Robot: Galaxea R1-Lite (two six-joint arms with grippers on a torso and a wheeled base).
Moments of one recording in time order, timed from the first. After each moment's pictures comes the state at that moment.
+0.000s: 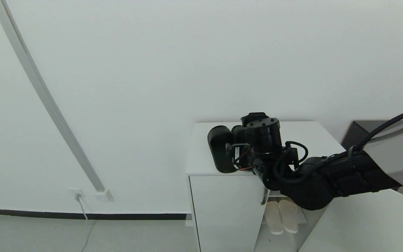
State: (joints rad) left arm 0.00 0.00 0.00 0.00 0.01 -0.08; right arm 0.76 2.07 -1.23 -0.56 -0.57 0.24
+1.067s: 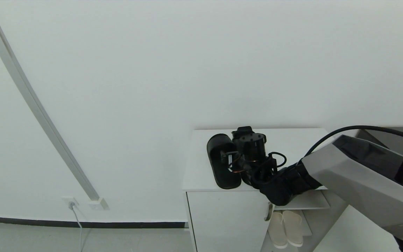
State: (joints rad) left arm 0.00 0.00 0.00 0.00 0.00 -0.08; right arm 0.66 2.37 -1.40 -0.73 -0.44 0.14
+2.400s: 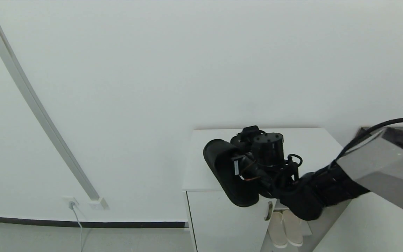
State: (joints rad) left arm 0.00 0.00 0.00 0.00 0.01 -0.08; right arm 0.71 2.13 -1.08 -0.80 -0.32 0.10
